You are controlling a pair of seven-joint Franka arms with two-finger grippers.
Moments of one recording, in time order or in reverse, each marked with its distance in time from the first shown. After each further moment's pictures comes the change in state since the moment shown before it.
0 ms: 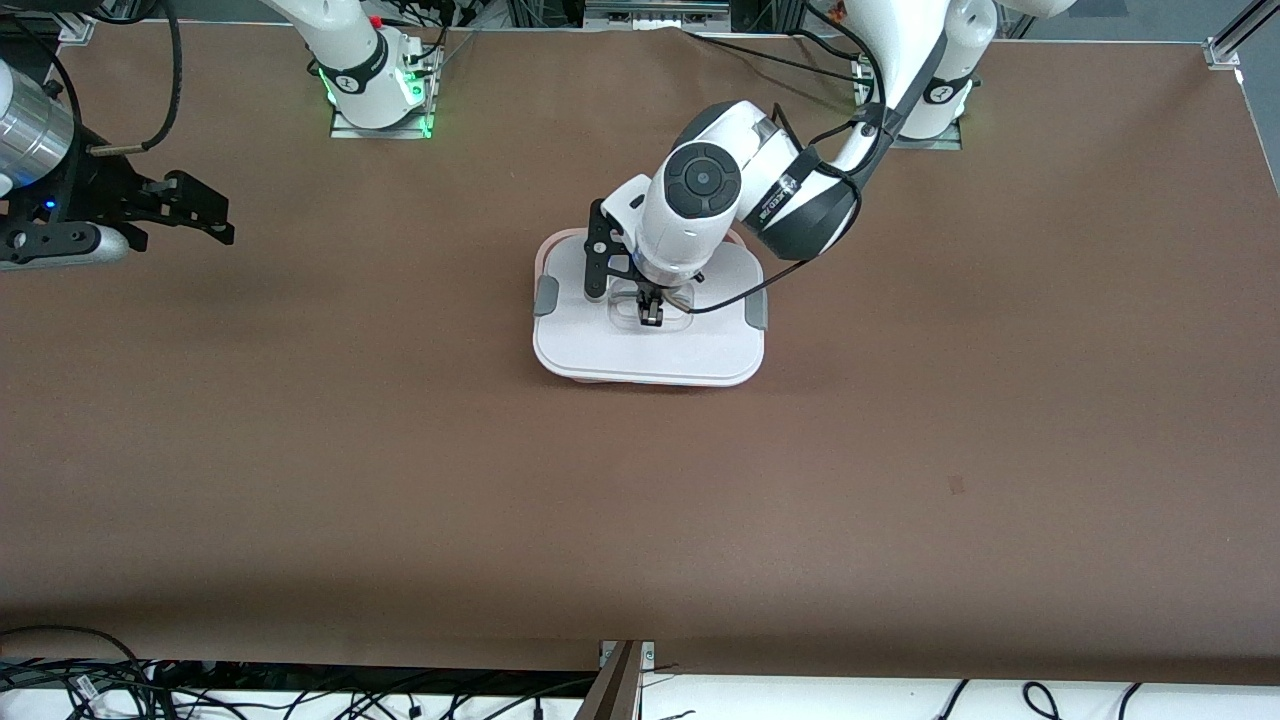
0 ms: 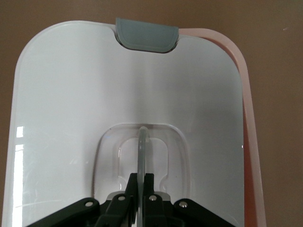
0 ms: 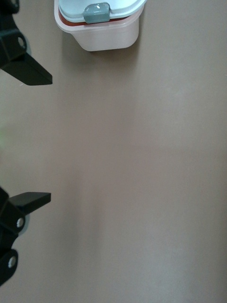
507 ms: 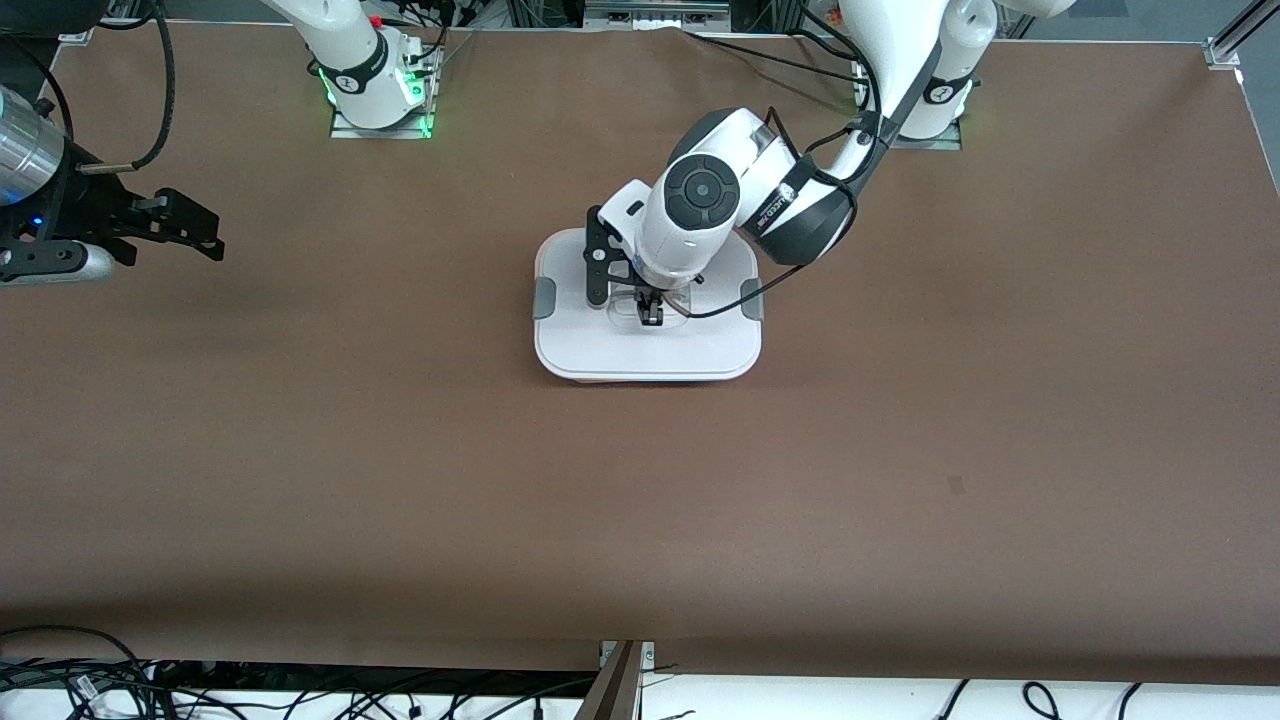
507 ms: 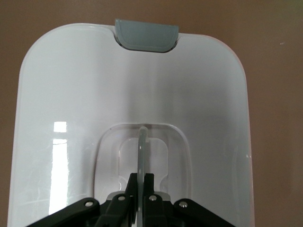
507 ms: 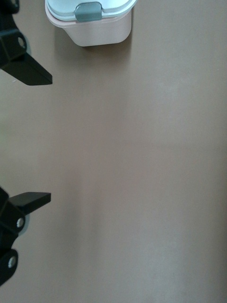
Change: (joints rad) left arm -0.001 0.012 -0.002 -0.001 -0.043 -0.003 -0.057; right arm 0.000 0.028 -0.006 0.032 -0.011 0.008 0.000
